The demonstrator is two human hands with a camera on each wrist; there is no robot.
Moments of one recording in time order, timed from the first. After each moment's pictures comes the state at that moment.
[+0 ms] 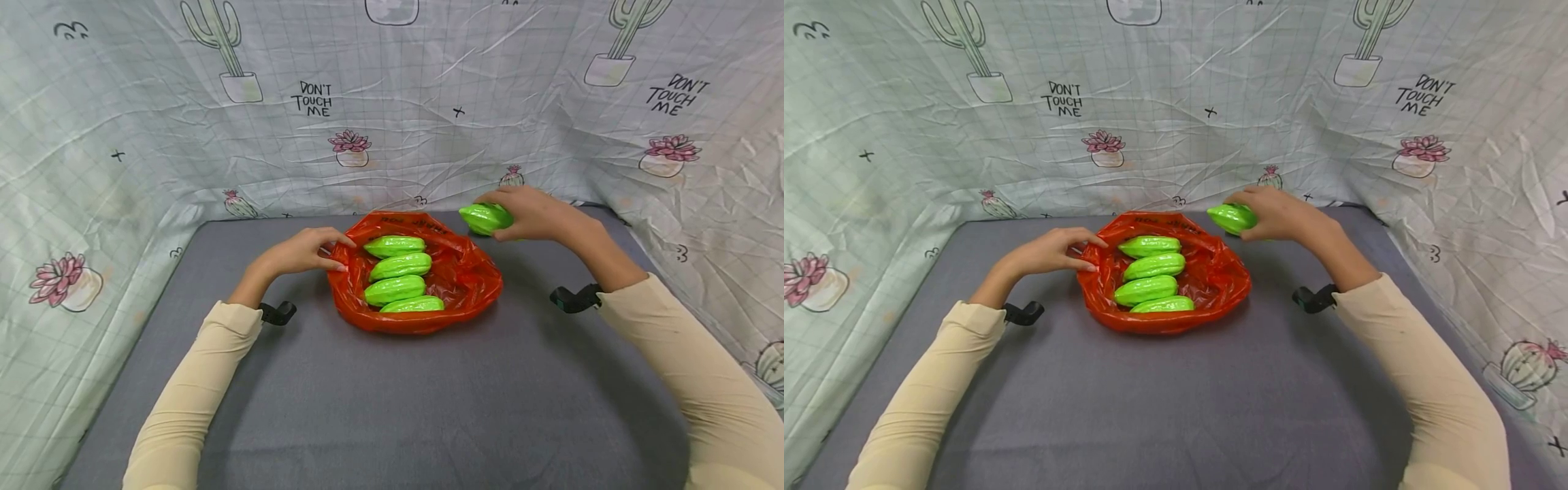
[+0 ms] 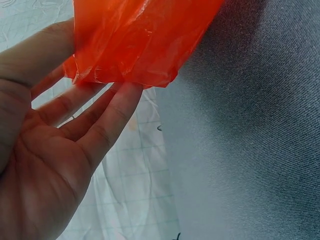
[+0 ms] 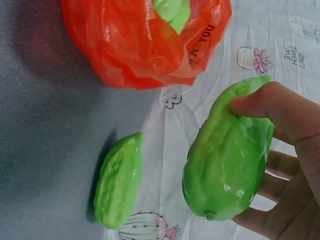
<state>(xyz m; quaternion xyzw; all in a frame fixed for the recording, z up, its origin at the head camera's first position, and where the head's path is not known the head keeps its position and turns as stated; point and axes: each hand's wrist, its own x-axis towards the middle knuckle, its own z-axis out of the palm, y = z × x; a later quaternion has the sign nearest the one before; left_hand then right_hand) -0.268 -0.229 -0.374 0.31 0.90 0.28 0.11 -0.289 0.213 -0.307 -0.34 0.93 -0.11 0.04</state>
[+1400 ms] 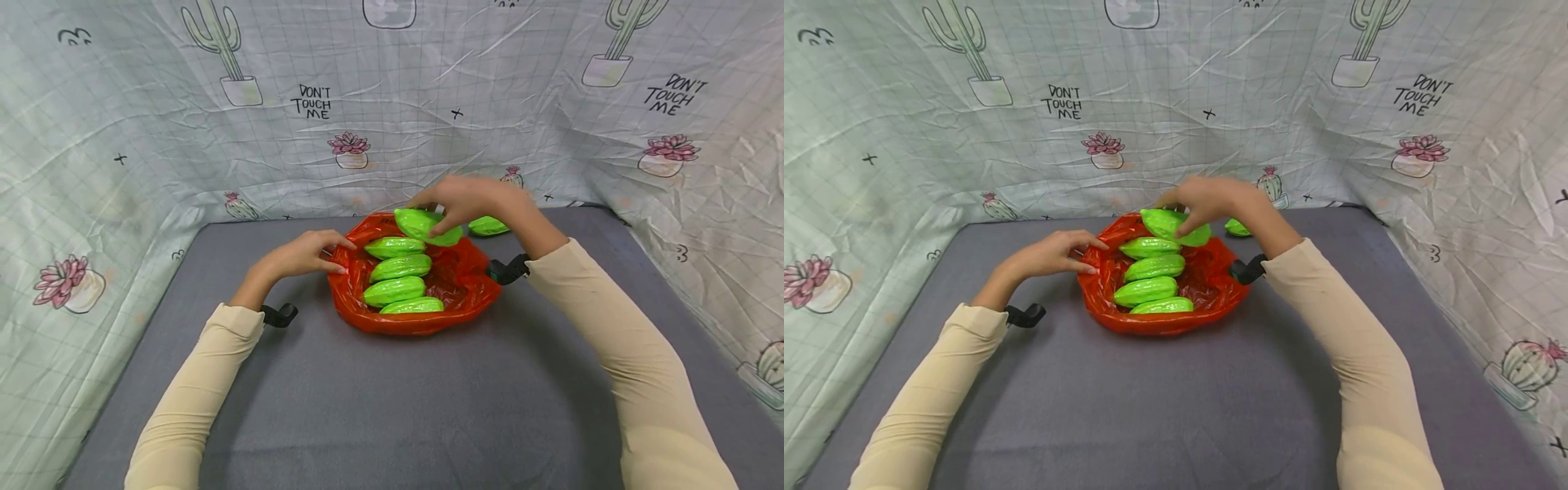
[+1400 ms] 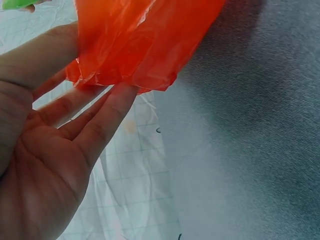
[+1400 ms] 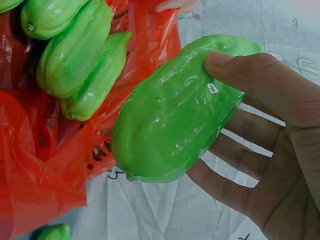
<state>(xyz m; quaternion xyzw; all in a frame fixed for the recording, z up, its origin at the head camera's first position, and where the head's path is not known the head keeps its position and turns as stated) -0.264 -0.222 -0.370 0.32 0.91 0.25 0.11 -0.315 0.117 -0.275 -0.48 0.86 -0.08 0.16</state>
